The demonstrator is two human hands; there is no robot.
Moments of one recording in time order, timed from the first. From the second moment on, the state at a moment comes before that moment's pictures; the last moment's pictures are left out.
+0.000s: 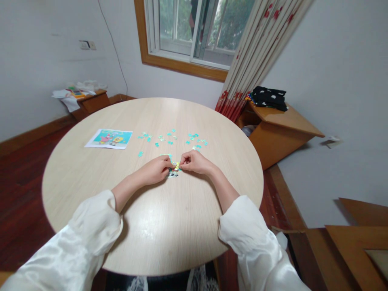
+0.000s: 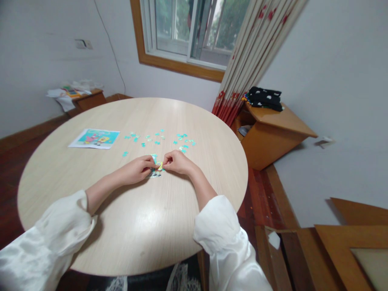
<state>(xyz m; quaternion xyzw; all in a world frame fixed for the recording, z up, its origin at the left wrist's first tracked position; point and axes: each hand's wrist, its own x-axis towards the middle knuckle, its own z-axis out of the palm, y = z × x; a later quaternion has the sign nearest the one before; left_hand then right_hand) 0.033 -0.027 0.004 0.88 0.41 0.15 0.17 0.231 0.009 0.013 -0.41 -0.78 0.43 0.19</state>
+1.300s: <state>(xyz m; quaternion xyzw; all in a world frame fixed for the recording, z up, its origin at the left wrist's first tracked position) 0.034 -0.029 0.001 0.90 0.38 0.19 0.12 0.258 0.033 0.003 -0.52 -0.77 0.23 0.28</state>
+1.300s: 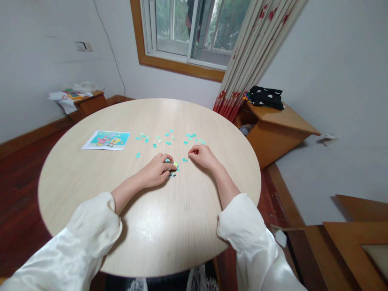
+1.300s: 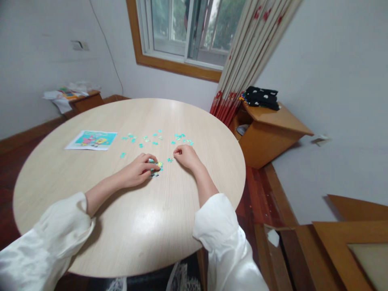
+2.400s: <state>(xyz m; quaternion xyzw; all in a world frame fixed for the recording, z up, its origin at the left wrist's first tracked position) 0.034 -0.025 -0.009 0.88 0.37 0.24 0.18 0.252 0.020 0.014 -0.41 -0.82 0.37 0.14</state>
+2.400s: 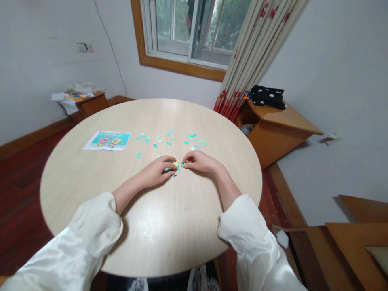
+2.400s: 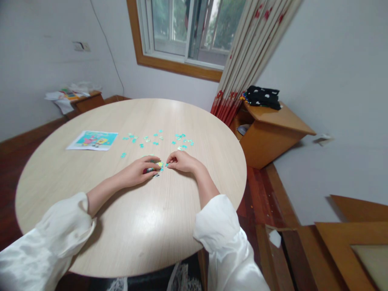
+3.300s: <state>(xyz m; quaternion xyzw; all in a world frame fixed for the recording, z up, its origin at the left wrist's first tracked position) 0.035 -0.022 -0.012 0.90 0.34 0.20 0.19 0.241 0.015 0.015 -0.43 -0.78 0.43 0.15</state>
